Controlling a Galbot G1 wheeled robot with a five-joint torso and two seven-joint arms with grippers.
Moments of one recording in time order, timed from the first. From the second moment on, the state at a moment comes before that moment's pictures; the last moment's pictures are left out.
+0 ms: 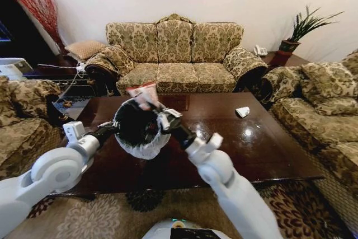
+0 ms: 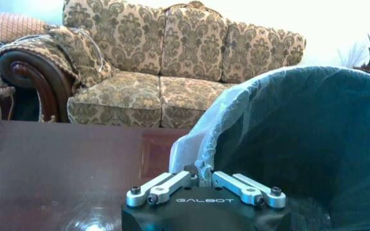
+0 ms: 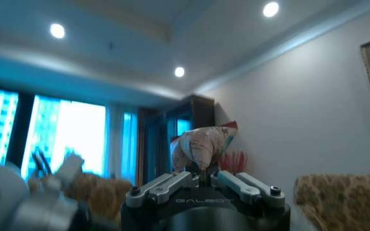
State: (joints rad) left arm 1.72 -0.32 -0.96 -2.38 -1.49 0.19 -0.54; right arm -0.88 1.31 -0.15 2.13 0.37 -0.10 -0.17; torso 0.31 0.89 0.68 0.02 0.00
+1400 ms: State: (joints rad) left arm 1.72 -0.44 -0.96 -2.40 -1.44 0.18 -0.51; right arm -0.73 1.19 0.45 1.29 0.76 -0.03 0.21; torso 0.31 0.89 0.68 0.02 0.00
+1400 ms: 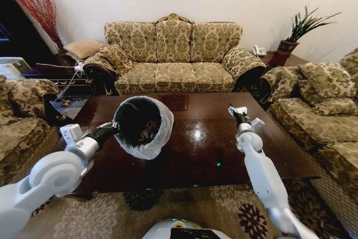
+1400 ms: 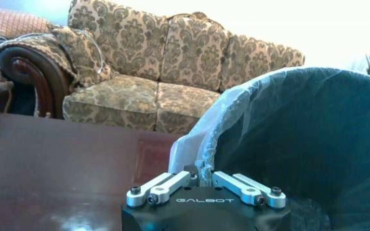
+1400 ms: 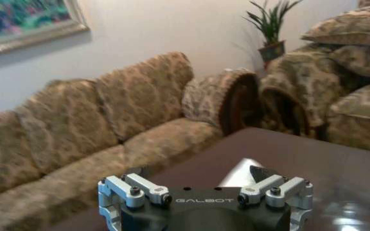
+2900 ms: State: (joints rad) left arm 1.77 -0.64 -0.95 -2.42 -1.32 0.17 -0.44; right arm -0.49 1.28 0.35 0.86 0.47 -0.07 0.15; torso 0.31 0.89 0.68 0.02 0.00
